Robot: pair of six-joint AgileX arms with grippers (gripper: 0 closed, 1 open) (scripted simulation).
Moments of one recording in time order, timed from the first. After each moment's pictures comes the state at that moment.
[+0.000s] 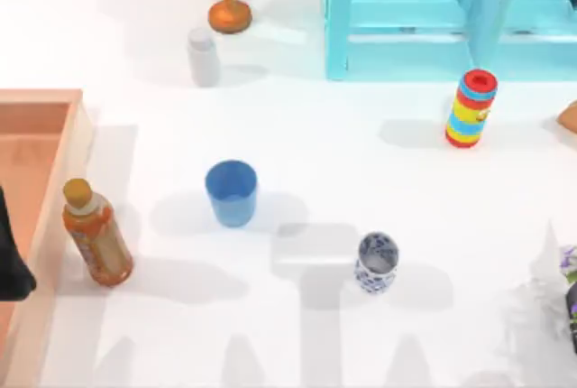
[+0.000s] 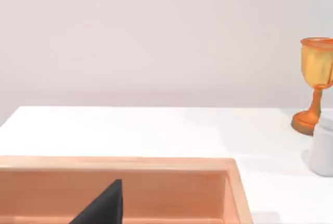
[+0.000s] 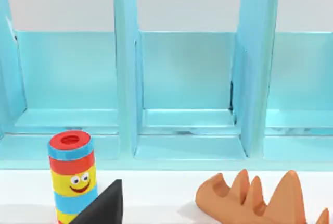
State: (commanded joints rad) left arm 0.00 0.00 0.00 0.00 0.00 0.00; right arm 0.00 0.00 0.00 0.00 0.00 0.00
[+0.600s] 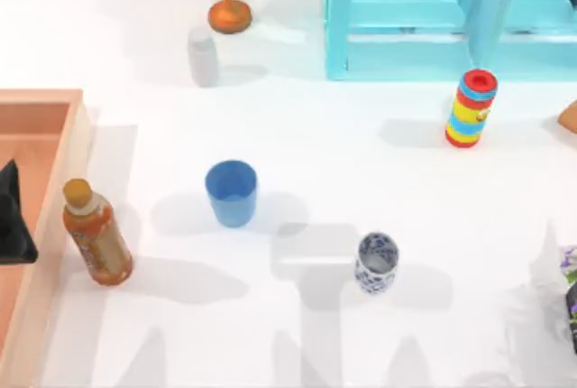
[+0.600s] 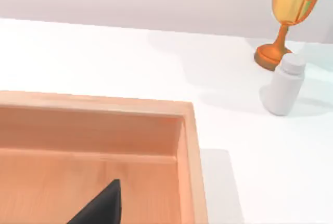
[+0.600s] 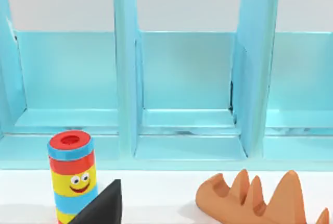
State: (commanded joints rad) left arm -0.05 0.35 0.31 -0.23 0.03 -0.10; right arm 0.00 0.00 0.00 0.00 0.00 0.00
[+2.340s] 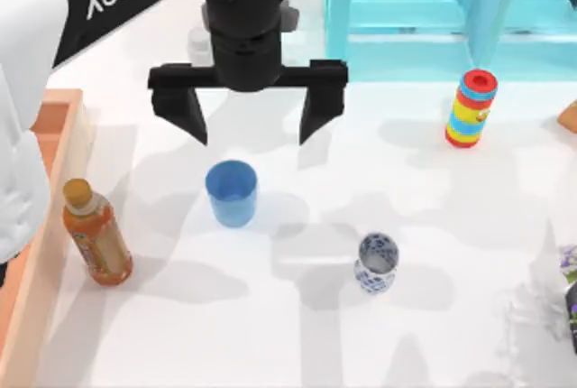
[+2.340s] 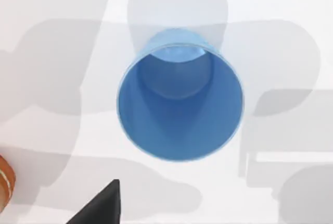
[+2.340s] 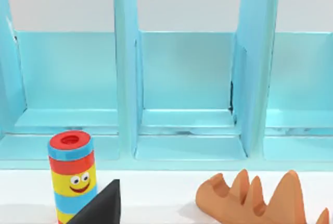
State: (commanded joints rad) left arm -0.59 2.22 2.08 -1.43 0.00 -0.56; right arm 0.00 0.00 0.00 0.00 0.00 0.00
